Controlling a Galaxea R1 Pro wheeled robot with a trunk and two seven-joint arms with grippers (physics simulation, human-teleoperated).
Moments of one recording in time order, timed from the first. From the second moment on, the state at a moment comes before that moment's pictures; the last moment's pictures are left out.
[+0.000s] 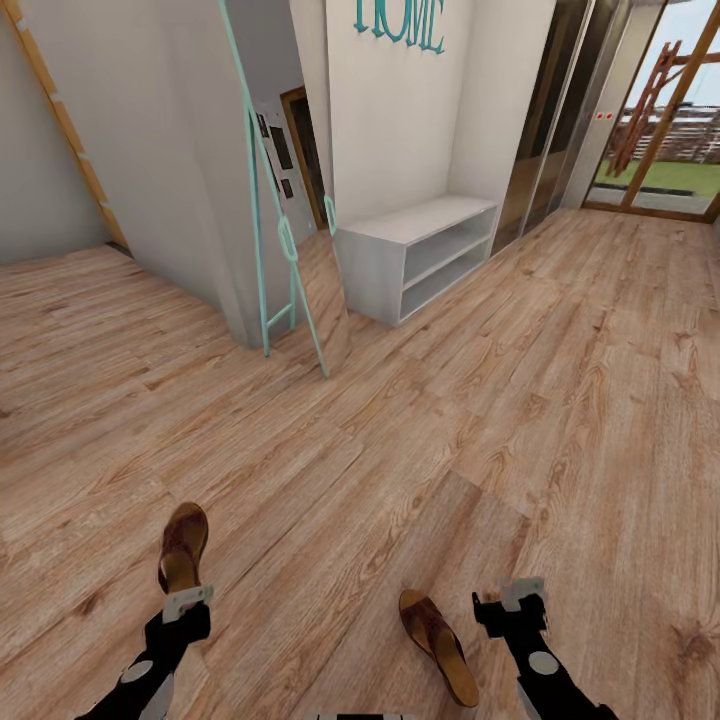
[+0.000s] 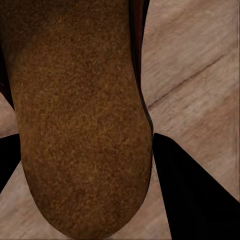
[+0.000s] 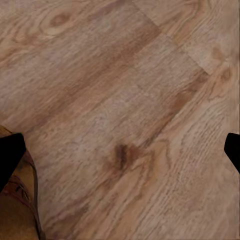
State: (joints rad) left arm -0.47 0.10 0.16 -0.33 0.07 -0.25 -0.01; right arm -0.37 -0.07 0.07 -0.61 0.12 -0.11 -0.14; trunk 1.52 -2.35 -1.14
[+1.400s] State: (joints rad) left arm -0.65 0.08 0.07 -0.38 0.03 0.00 -0.15; right arm -0.50 -0.08 0.08 -0.56 0.12 0.02 0.08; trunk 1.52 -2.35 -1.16
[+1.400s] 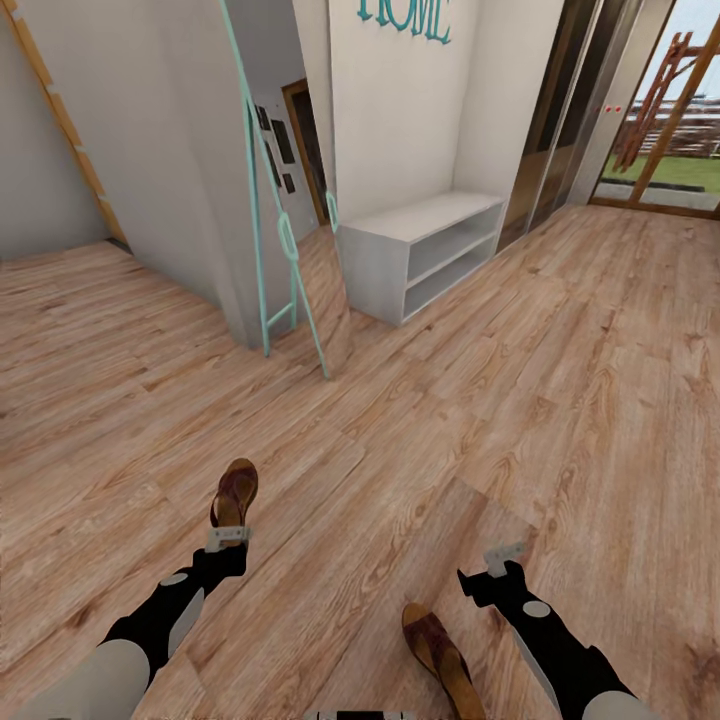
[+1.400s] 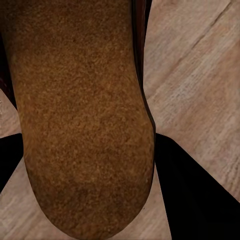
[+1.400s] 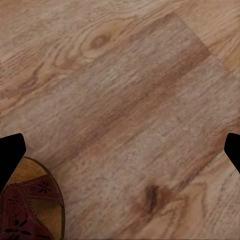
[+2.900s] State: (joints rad) left arm -0.69 0.10 0.07 -0.61 0.03 0.22 -0.24; right arm -0.50 -0.11 0.07 -0.32 0.13 0.01 0.22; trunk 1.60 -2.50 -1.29
